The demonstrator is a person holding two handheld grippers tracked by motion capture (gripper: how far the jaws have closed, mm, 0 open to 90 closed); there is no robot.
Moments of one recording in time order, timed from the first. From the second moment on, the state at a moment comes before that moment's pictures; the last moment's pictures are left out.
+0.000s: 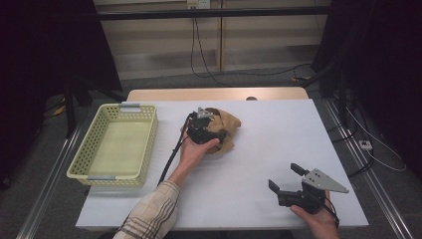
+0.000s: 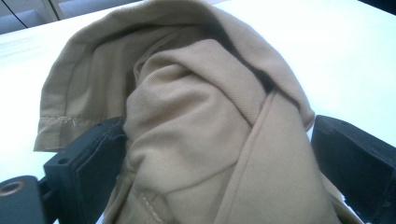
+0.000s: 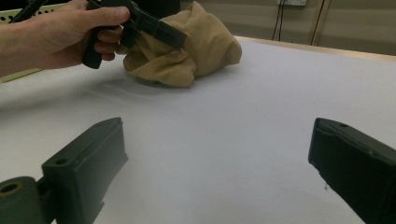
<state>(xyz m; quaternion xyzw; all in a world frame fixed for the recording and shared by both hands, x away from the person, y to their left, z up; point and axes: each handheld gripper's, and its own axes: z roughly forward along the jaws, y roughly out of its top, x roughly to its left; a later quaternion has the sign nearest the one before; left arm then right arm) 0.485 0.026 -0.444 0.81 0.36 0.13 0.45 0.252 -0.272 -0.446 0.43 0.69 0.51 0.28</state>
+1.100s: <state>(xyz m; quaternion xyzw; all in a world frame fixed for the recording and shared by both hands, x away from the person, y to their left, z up) 0.452 0.023 -0.407 0.81 0.30 0.16 0.48 0.254 -0.271 -0.446 0.43 0.69 0.51 0.28</state>
